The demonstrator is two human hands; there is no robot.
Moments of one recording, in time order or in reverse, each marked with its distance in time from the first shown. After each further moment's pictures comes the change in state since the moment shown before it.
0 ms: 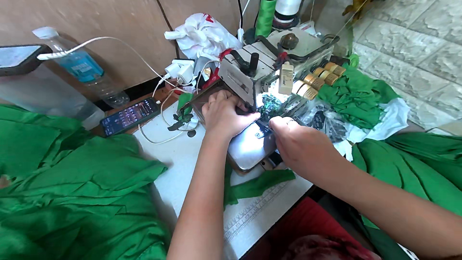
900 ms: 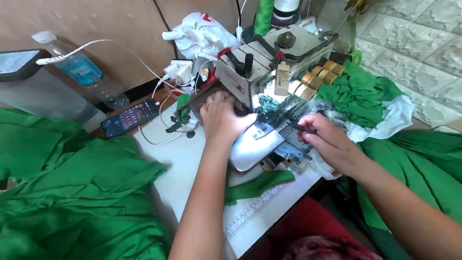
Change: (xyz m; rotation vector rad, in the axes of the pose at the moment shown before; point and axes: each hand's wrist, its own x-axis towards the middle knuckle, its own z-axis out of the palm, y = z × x) left_hand -0.002 0.002 0.010 0.040 0.106 -0.020; right_hand -0.030 0.080 0.013 0.688 -0.061 0.113
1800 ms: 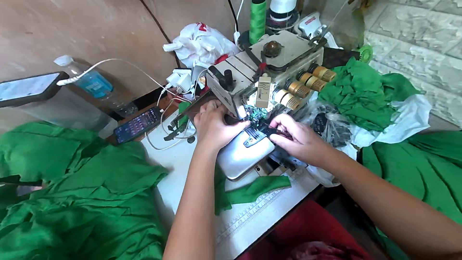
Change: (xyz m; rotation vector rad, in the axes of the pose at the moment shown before) left_hand 0.000 0.000 -0.004 -0.015 -0.011 -0.010; right_hand 0.038 0.008 0.017 0.090 -0.095 -0.013
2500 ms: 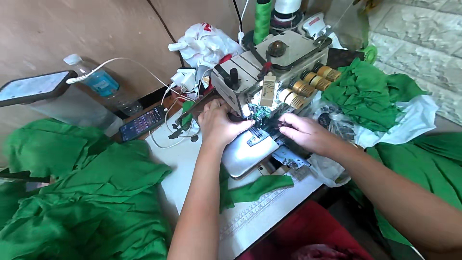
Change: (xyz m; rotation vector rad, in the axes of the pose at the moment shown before) left_hand 0.006 0.007 -0.002 0.059 -0.072 -0.108; right_hand 0.012 0.004 -0.018 -0.047 -0.133 0.102
